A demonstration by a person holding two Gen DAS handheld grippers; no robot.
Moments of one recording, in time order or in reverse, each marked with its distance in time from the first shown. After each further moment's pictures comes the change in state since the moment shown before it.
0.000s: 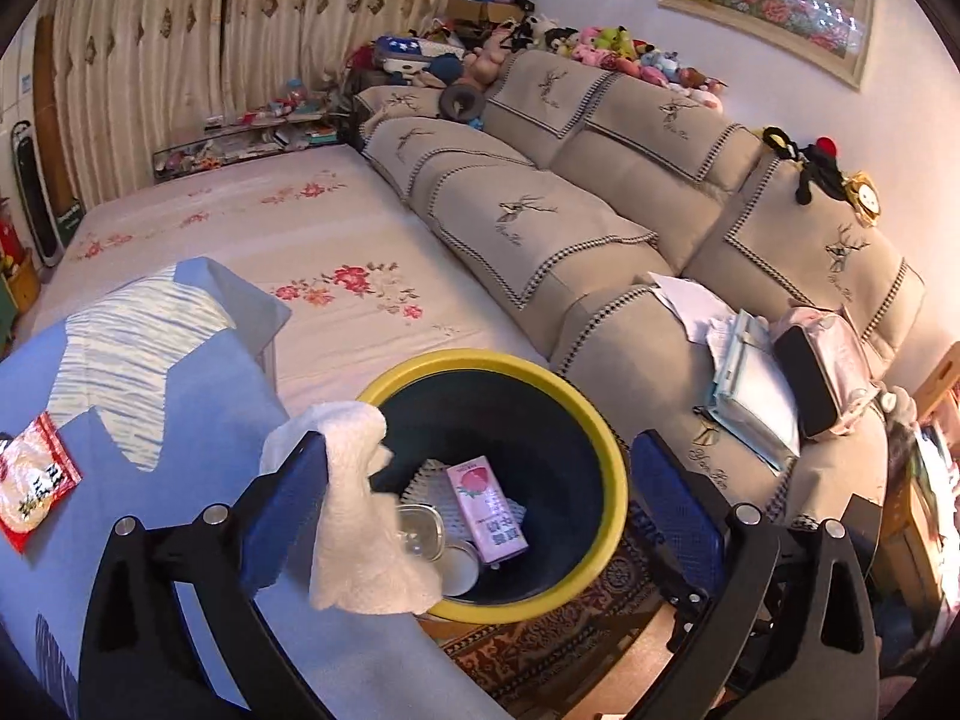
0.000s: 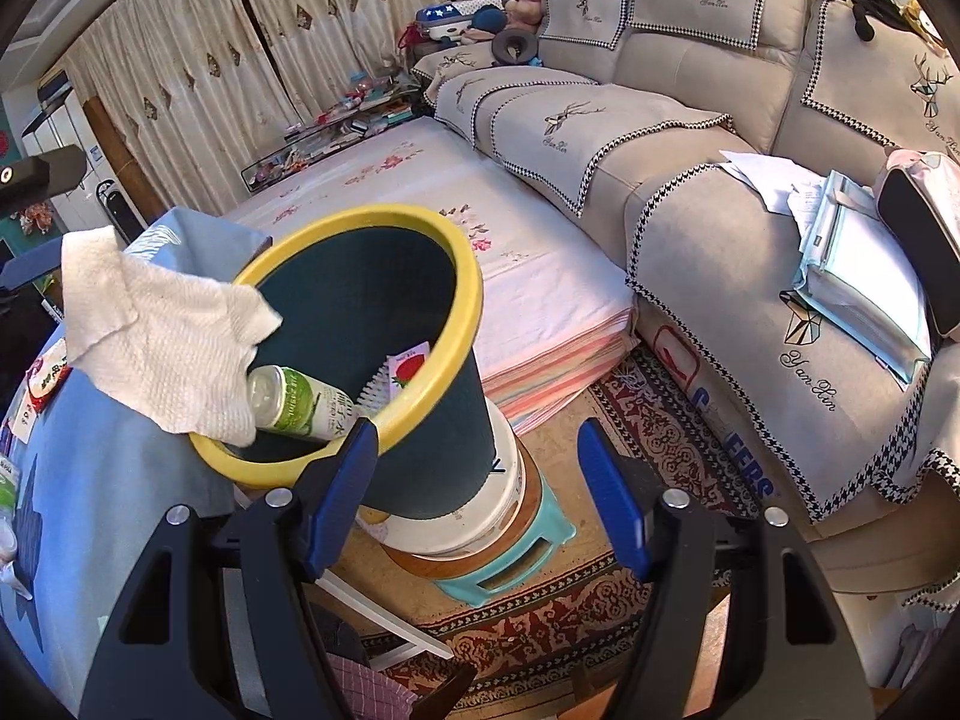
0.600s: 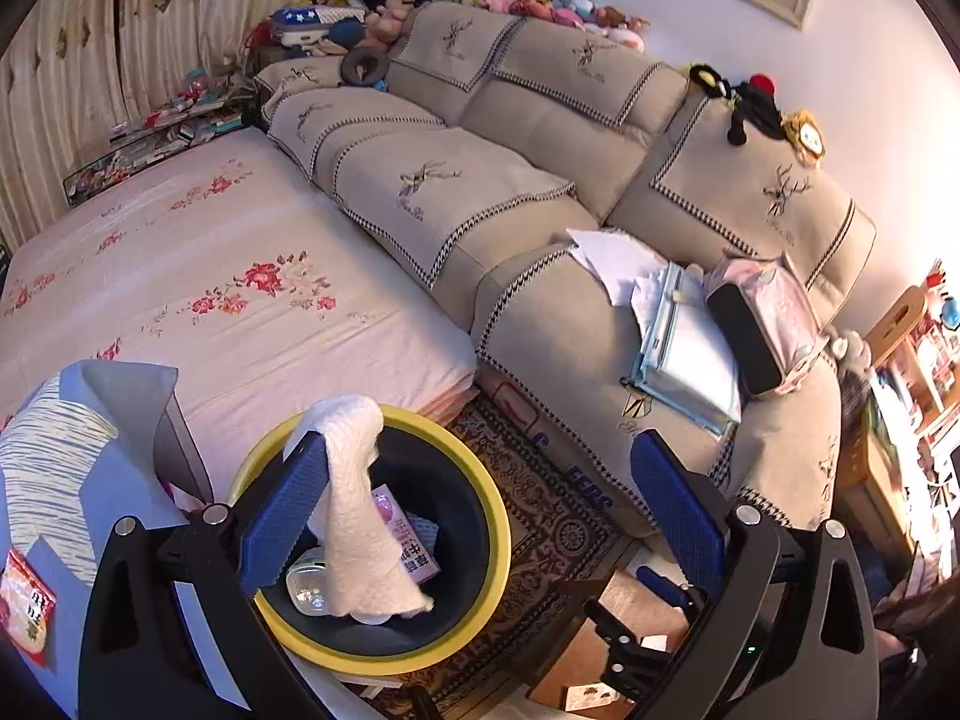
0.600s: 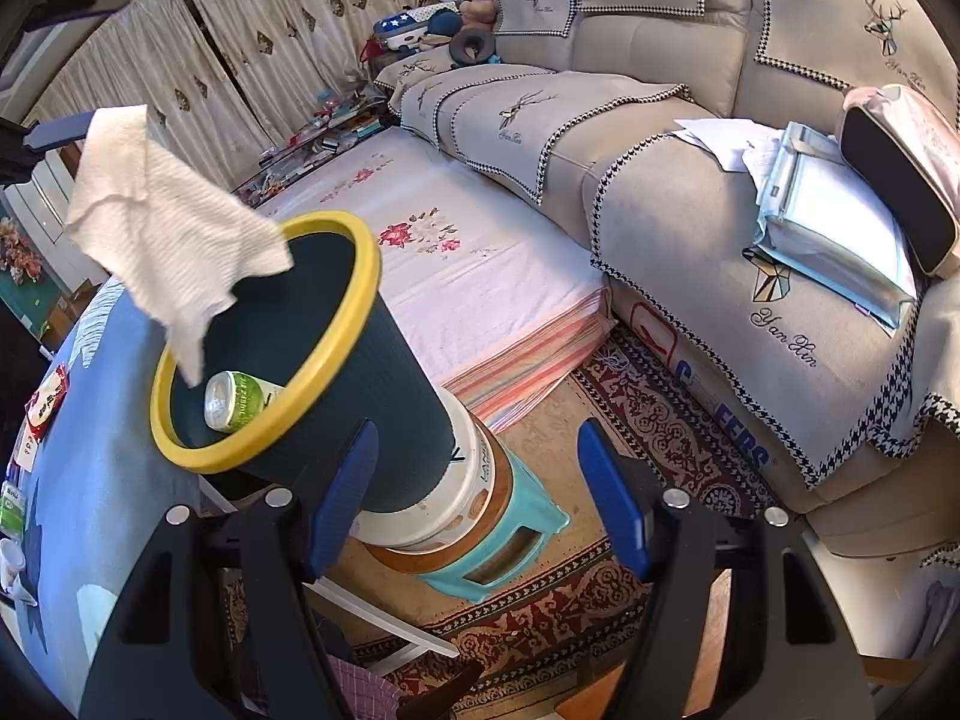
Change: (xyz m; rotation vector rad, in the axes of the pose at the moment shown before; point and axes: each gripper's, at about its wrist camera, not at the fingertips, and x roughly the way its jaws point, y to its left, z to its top) left arm 0.038 -0.095 0.081 0.131 0.155 -0.120; right arm -0.001 -0.067 -0.025 0.117 0.007 -0.005
